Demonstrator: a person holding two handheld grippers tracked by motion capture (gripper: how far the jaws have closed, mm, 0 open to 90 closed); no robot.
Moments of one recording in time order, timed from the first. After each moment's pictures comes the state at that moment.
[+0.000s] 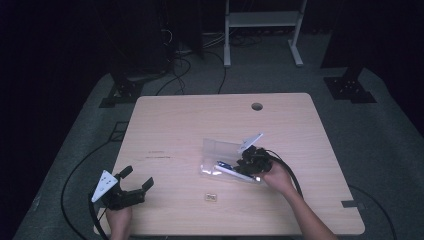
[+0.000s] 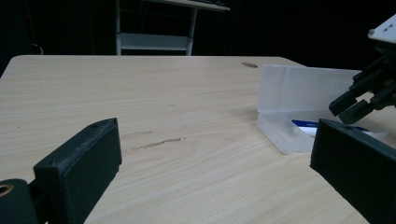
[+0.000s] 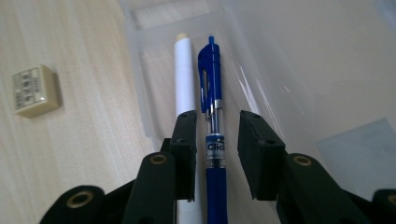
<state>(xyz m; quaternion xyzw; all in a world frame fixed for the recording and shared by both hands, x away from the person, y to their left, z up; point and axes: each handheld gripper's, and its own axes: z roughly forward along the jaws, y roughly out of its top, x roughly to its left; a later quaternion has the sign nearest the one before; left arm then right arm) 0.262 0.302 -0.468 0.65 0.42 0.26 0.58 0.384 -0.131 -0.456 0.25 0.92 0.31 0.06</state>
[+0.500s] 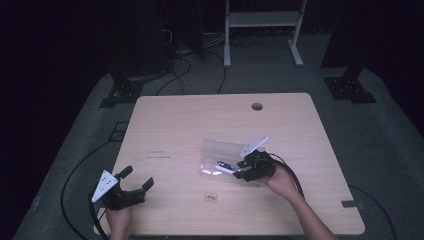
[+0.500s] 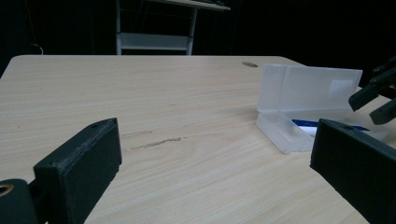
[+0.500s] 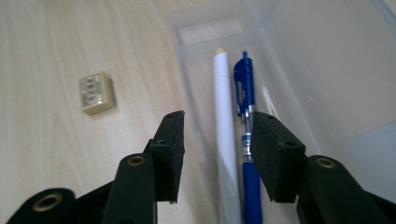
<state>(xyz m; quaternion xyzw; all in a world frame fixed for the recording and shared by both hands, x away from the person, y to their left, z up) 0.262 0.301 -0.468 0.65 0.42 0.26 0.57 0.361 -0.135 -0.441 0.22 0.91 0.34 0.05</state>
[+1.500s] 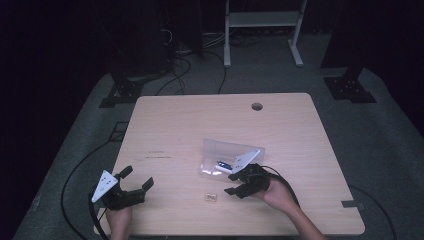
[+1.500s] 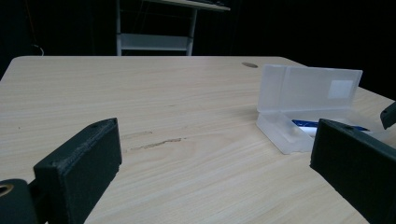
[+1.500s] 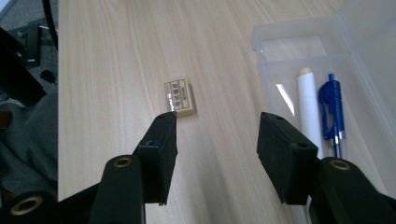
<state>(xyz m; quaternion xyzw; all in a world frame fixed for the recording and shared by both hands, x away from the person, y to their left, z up) 0.262 0.302 -0.468 0.65 0.42 0.27 0.57 0.321 -0.110 -0.437 0.16 0.92 0.35 0.02</state>
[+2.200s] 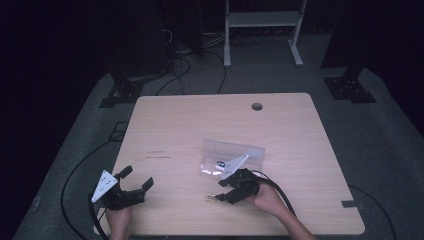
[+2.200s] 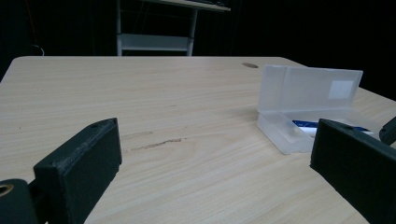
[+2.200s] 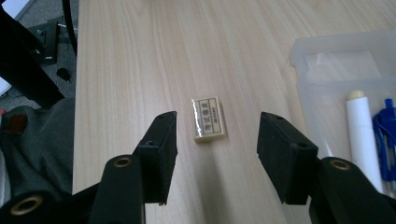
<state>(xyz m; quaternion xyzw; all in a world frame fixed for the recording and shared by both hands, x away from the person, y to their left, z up) 0.262 0.302 -0.468 0.65 0.42 0.27 0.57 0.314 -0.082 -0.448 0.14 0.92 0.36 0.00</state>
